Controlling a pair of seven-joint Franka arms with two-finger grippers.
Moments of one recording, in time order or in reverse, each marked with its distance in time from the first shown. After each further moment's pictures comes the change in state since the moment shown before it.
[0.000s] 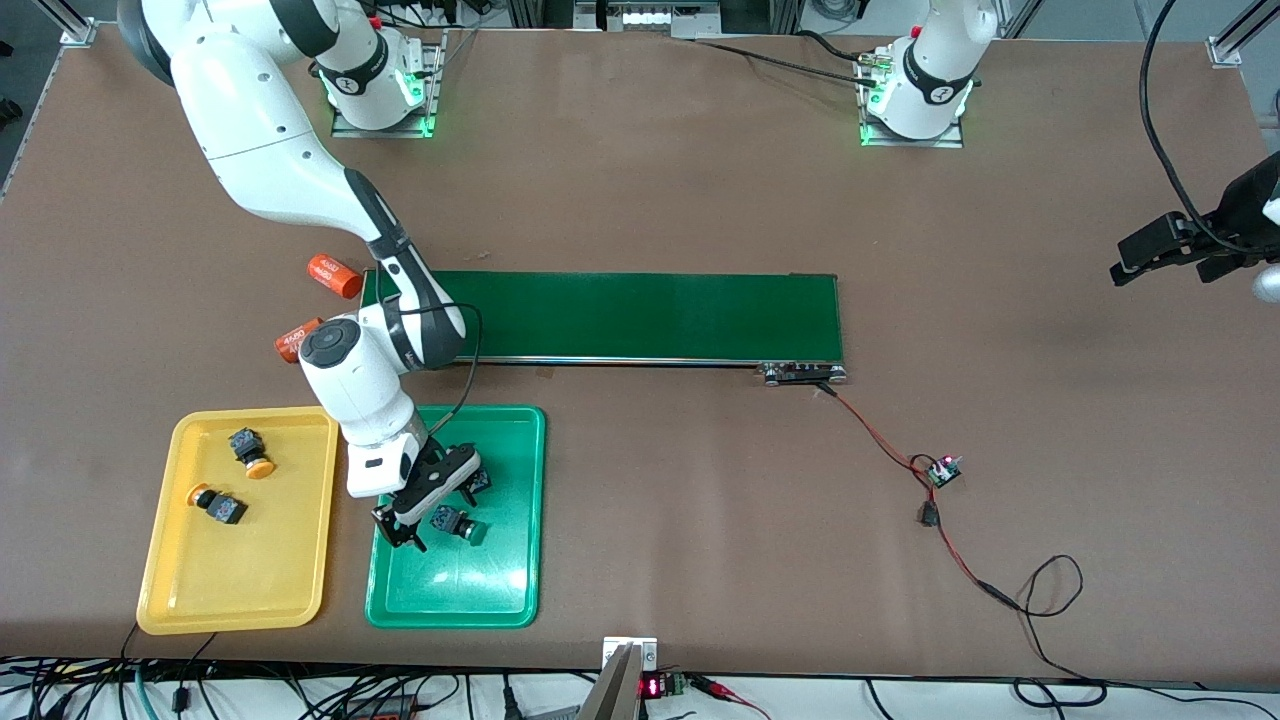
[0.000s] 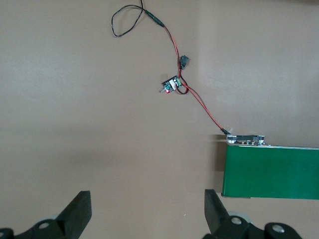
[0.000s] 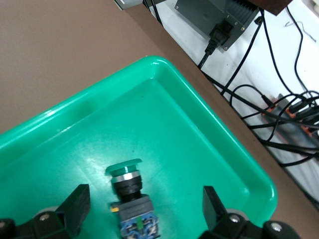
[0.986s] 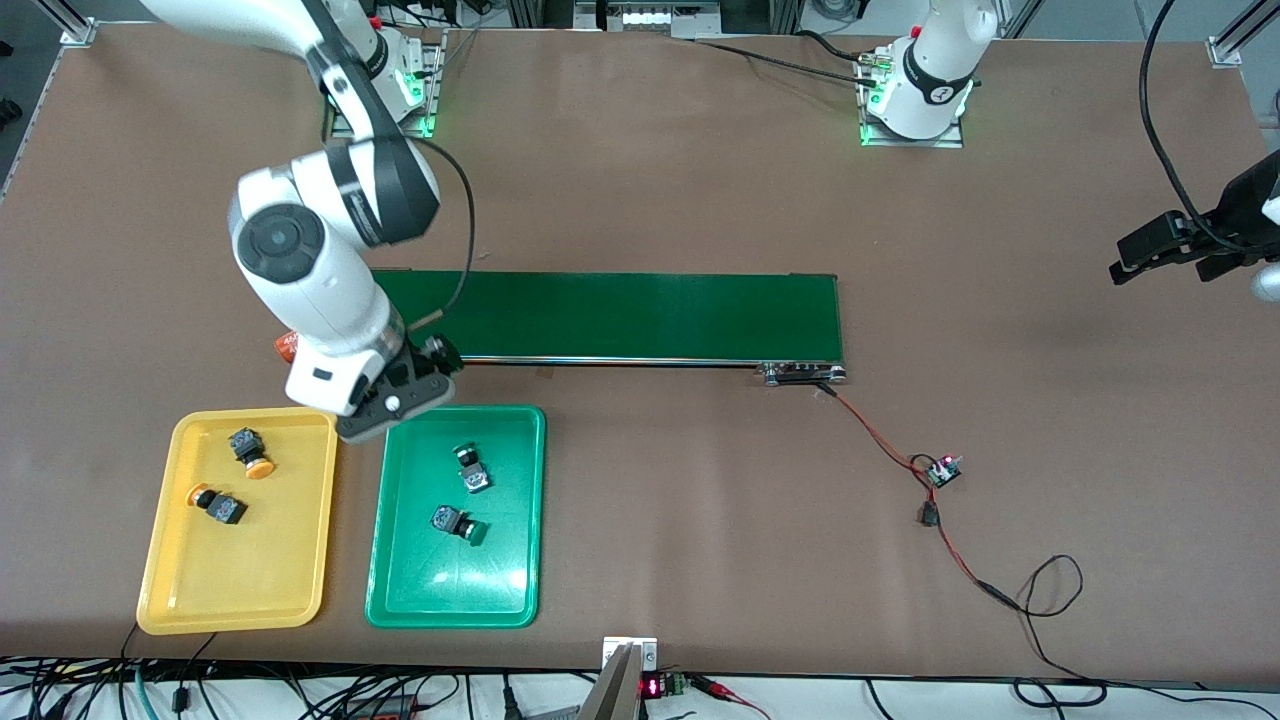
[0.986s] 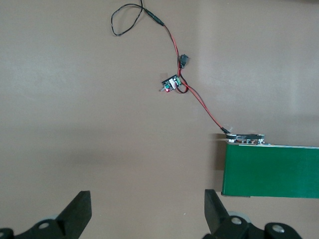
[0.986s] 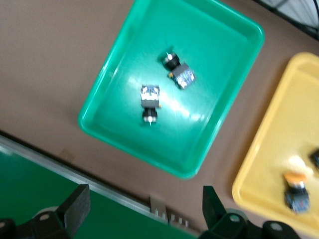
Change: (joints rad) left arm 0.000 -0.001 -0.001 0.000 0.000 -0.004 0.000; right arm 0.067 -0.492 0.006 -0.099 0.000 -0.902 0.499
